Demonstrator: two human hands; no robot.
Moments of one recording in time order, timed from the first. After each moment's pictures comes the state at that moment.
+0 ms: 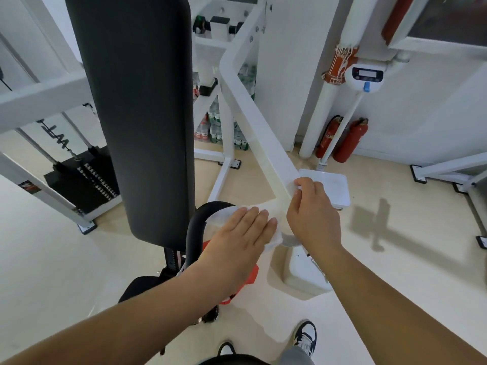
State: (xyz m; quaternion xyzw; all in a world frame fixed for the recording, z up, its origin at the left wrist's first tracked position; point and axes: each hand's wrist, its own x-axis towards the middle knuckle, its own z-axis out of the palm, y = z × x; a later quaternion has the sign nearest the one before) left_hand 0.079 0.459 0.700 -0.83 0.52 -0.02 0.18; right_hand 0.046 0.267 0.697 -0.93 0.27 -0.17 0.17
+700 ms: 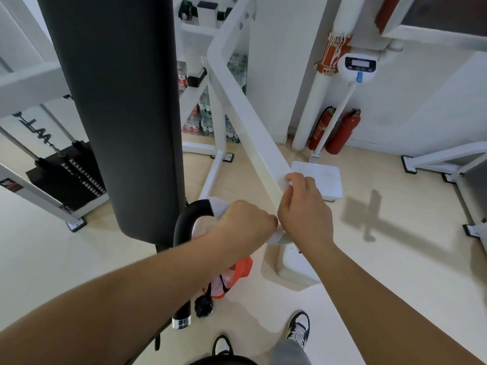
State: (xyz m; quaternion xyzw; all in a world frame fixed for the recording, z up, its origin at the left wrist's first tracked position) left_hand 0.115 0.388 0.710 -0.80 0.57 0.06 0.18; right_hand 0.049 0.266 0.692 -0.93 0.27 -0.17 0.17
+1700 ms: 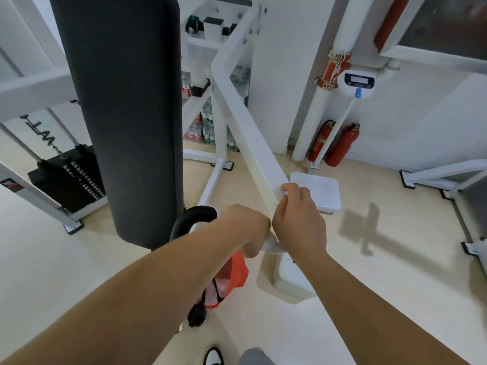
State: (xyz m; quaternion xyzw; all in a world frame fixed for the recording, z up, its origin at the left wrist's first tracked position) left_hand 0.127 0.362 0.725 -0.79 0.48 0.30 0.22; right_hand 0.049 0.266 0.696 -0.93 0.27 -0.16 0.17
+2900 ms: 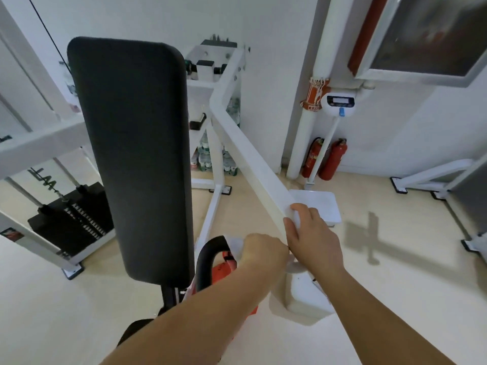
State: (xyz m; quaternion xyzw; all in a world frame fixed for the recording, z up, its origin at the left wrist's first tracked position) left_hand 0.106 0.383 0.732 -0.83 0.50 0.14 0.20; right_hand 0.050 0.267 0.695 -0.94 0.28 -0.12 0.15
